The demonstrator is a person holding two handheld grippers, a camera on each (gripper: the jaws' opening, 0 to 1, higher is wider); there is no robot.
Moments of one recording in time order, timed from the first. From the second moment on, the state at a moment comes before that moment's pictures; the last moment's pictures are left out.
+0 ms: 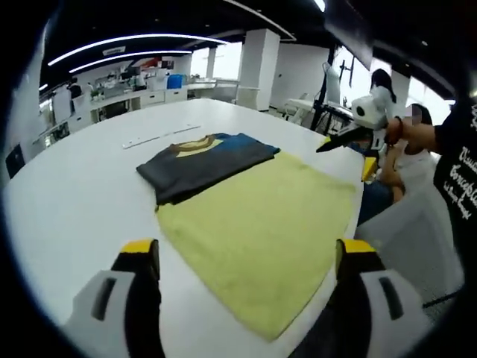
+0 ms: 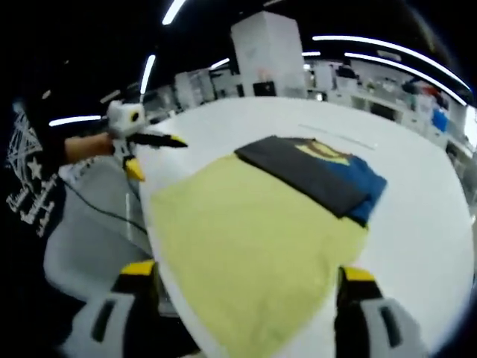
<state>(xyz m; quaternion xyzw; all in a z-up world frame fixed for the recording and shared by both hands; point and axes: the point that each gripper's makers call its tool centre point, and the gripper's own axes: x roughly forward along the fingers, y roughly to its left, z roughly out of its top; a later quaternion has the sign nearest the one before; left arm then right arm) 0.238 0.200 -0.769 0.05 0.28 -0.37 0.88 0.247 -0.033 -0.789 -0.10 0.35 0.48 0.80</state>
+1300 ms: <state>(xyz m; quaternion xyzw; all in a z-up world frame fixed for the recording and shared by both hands) 0.181 0.204 -0.831 0.17 0.34 -0.42 0.83 0.206 -0.071 -0.845 -0.21 0.39 0.45 0.77</state>
